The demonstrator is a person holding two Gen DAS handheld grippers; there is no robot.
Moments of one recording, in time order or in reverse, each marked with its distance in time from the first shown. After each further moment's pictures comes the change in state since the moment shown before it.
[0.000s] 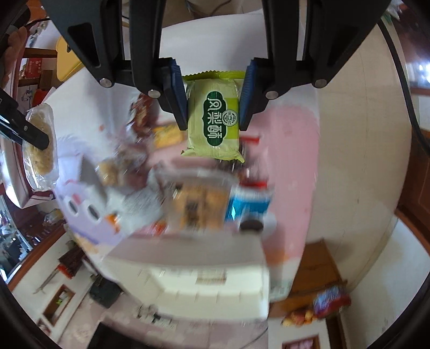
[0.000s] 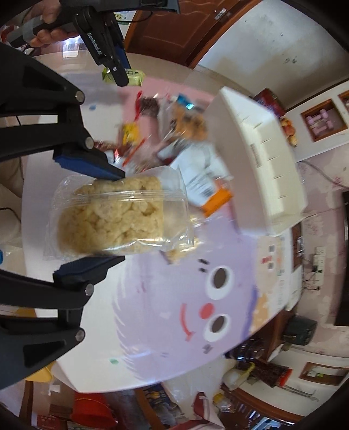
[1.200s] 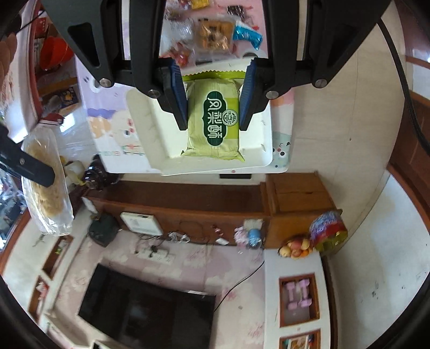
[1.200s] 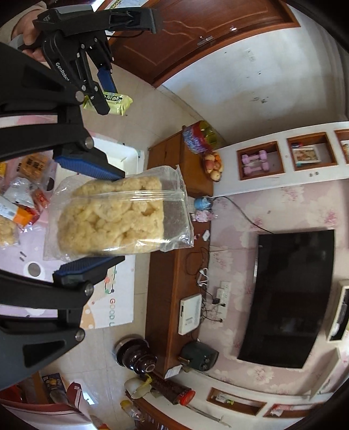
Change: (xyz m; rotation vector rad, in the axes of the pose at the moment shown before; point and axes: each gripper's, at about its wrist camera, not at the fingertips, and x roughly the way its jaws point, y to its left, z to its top) left arm -0.099 -0.011 0.276 -0.044 -0.228 0.035; right arm -0.095 0.061 0.317 -0.209 -0.269 0.051
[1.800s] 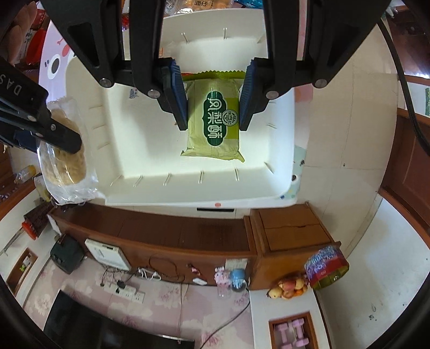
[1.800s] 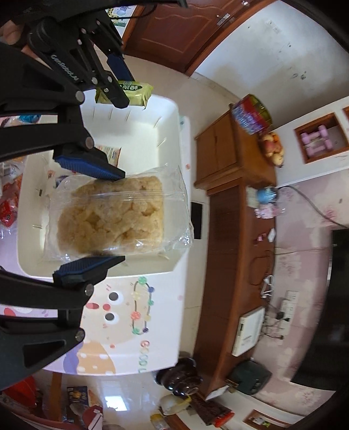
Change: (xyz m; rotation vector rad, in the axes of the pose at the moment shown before) left arm 0.181 -0.002 -0.007 -0.038 0.182 0.114; right arm 0.220 -0.017 -0.041 0.063 0.321 0.019
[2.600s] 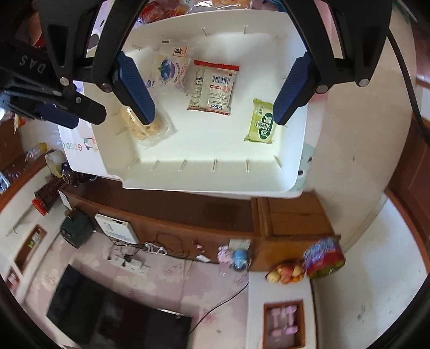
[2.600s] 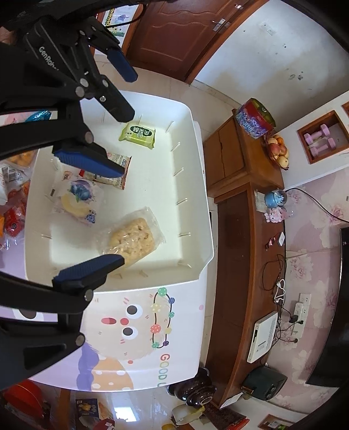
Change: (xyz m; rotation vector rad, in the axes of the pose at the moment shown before) left arm -0.028 0.000 -0.025 -0.053 -0.161 -0.070; right arm -0.008 -0.003 -0.029 0.037 -0.006 0.058
